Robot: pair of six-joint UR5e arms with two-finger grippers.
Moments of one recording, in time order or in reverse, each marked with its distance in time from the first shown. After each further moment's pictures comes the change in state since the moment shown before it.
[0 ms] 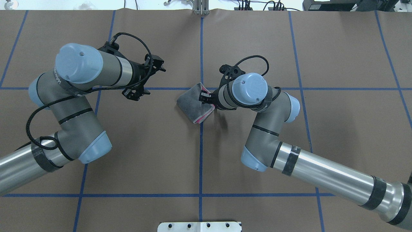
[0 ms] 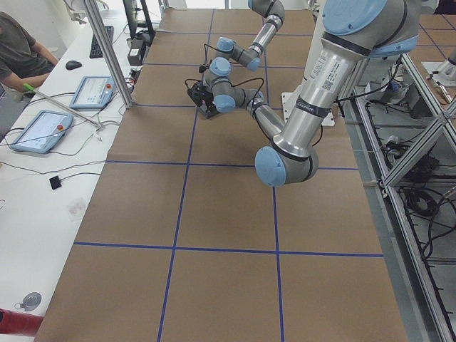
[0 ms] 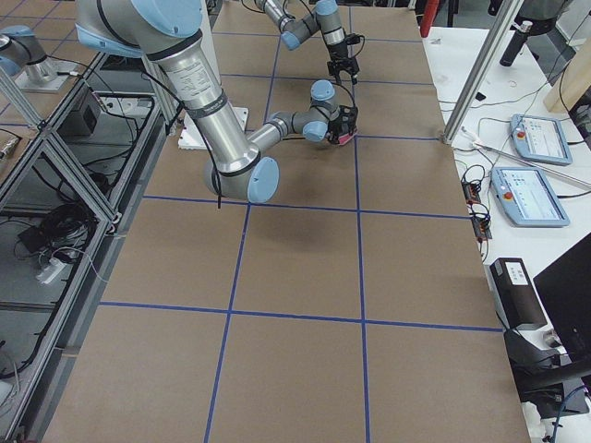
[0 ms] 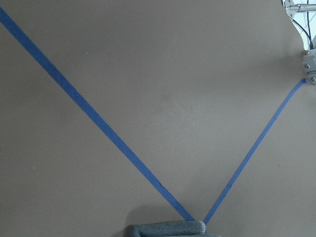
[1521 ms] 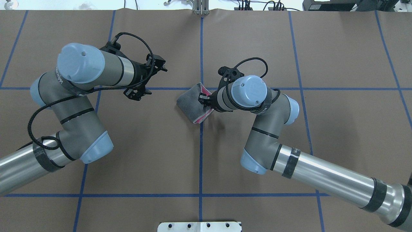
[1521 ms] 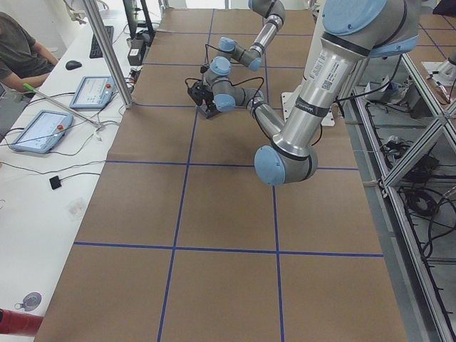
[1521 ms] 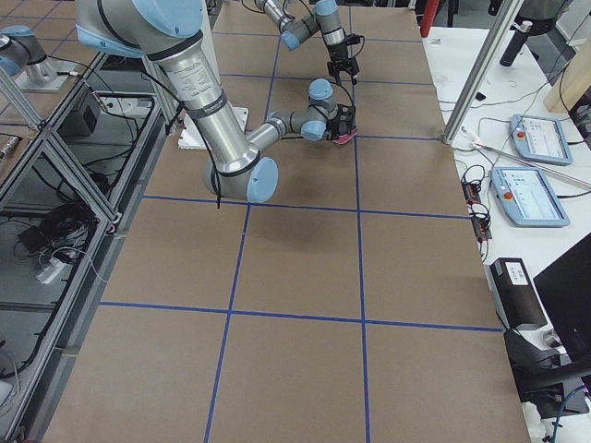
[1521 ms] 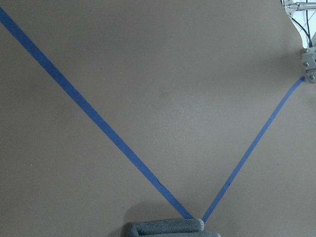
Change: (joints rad) left arm 0.003 -0.009 0.002 0.003 0.001 -0.002; right arm -0.010 -0.006 0.016 0.001 -0.003 0.006
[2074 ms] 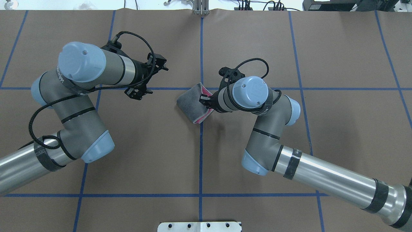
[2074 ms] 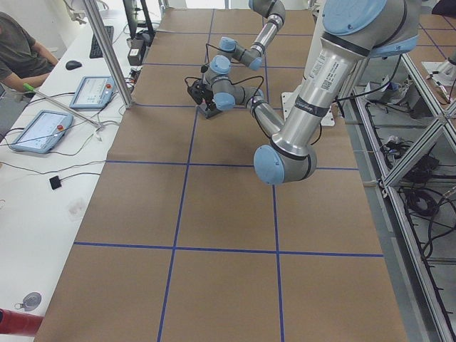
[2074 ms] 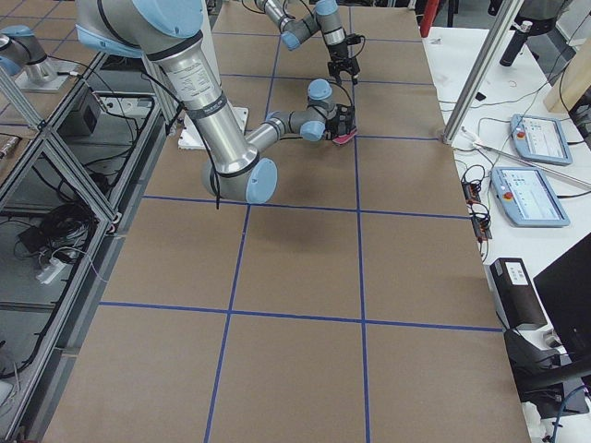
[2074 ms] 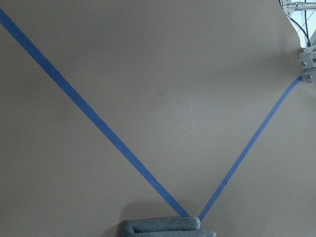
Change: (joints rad) left arm -0.001 -0.011 0.001 0.007 0.001 -0.004; right arm -0.003 -0.010 0.011 -0.001 -0.004 -0.001
